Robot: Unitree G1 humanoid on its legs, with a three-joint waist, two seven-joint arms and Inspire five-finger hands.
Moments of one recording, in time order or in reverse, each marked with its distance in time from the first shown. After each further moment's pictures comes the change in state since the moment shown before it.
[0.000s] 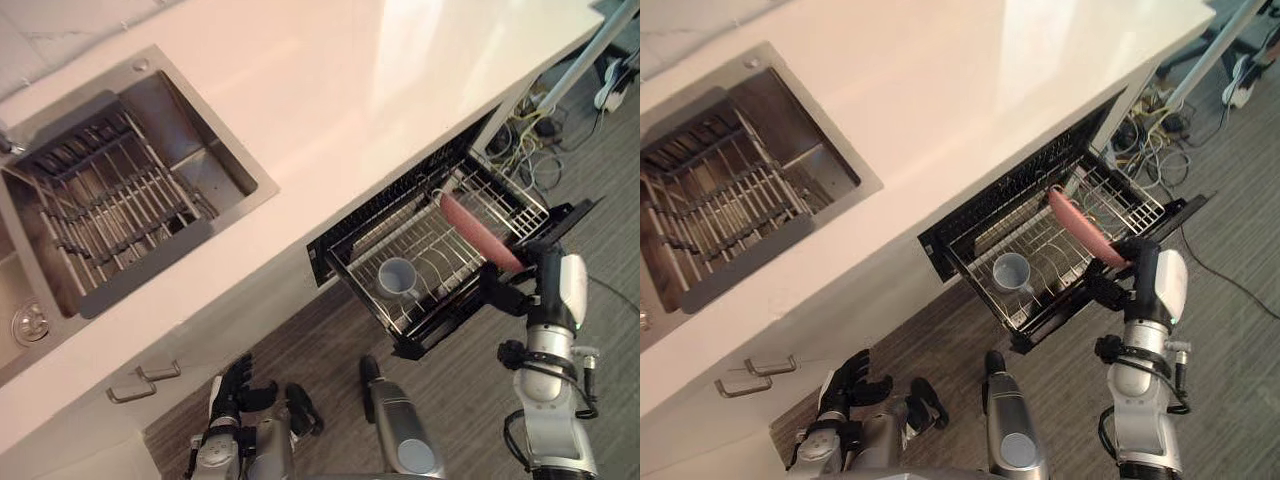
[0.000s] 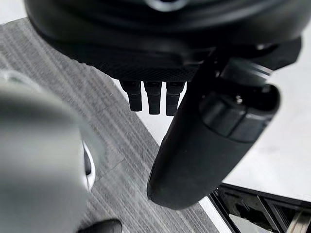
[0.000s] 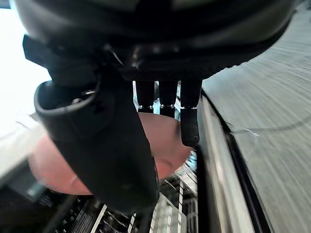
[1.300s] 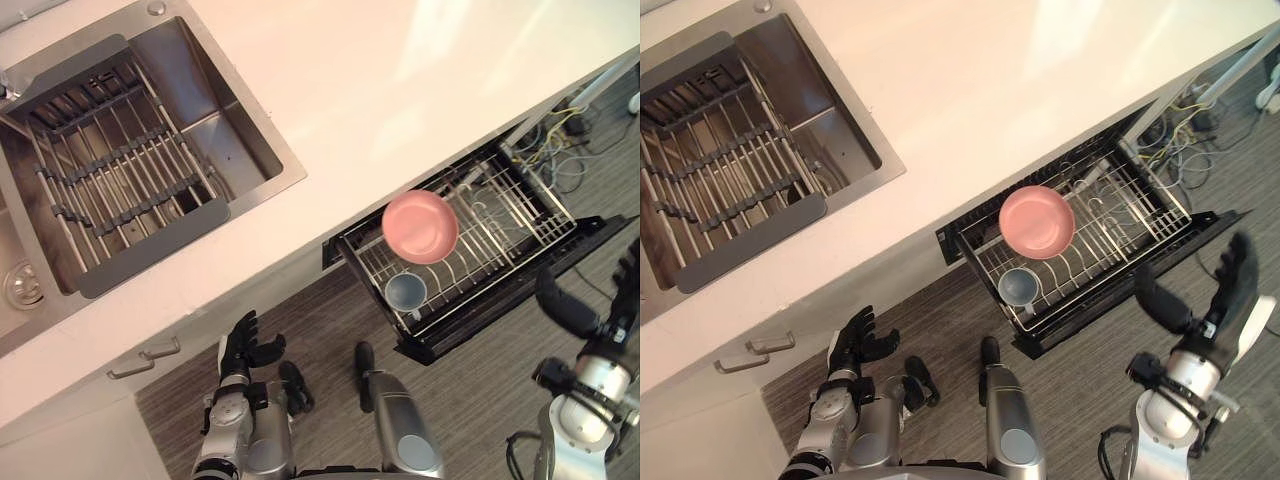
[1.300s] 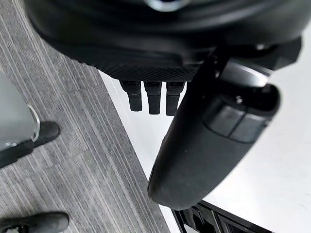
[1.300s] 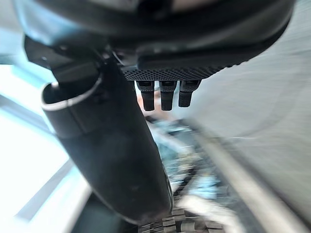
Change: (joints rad) left arm -0.108 -0.025 0.062 -0.051 -0.019 0.006 0.016; right arm 0.158 0.221 -0.223 -0.024 0.500 -0.086 -0.045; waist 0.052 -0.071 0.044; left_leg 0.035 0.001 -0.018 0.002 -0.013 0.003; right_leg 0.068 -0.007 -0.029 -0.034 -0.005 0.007
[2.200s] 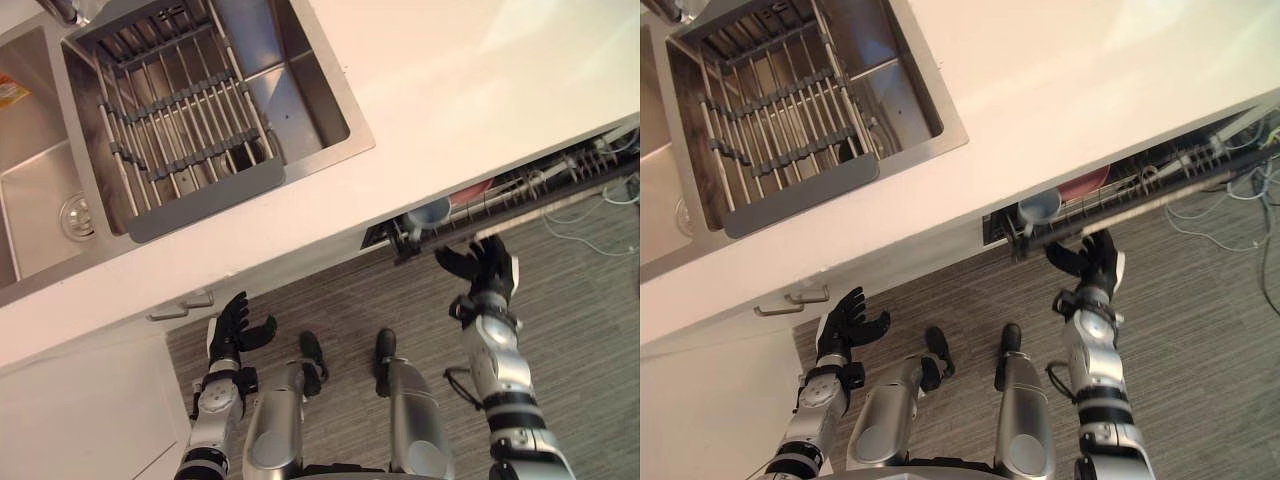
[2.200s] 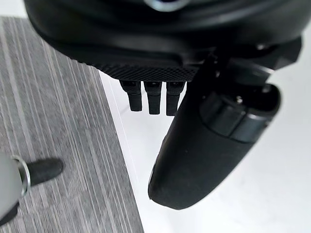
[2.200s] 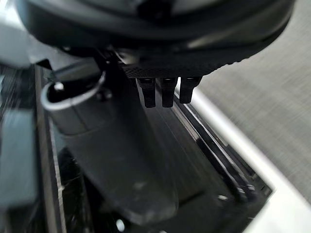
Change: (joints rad) left arm -0.030 0.054 -0.003 -0.065 -0.042 -0.012 0.006; right arm -0.636 -0.254 0.414 0.413 0.267 0.167 0.017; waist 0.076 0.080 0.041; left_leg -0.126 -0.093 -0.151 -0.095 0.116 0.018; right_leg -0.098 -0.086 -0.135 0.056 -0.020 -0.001
